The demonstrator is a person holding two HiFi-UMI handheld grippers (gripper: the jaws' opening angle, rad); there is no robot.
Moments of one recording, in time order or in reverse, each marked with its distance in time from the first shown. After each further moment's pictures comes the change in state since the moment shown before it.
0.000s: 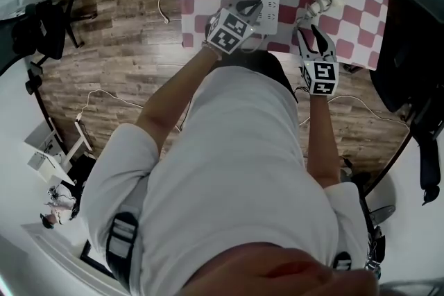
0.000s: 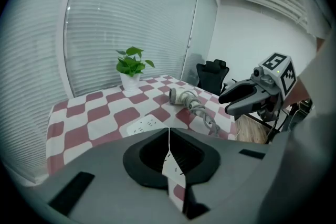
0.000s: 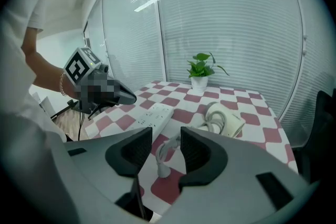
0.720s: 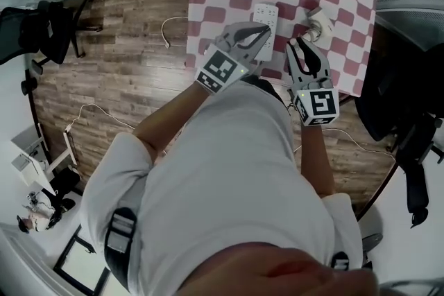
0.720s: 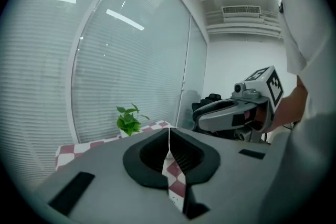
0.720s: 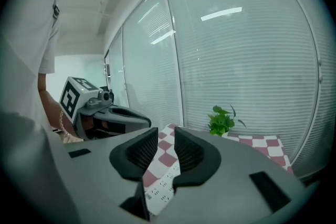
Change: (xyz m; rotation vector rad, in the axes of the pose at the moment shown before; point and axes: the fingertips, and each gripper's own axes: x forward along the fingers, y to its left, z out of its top) left arm -0.124 -0.040 0.144 0.039 -0.422 0.009; right arm -0.068 0.054 0.181 -0.060 -0.332 0.145
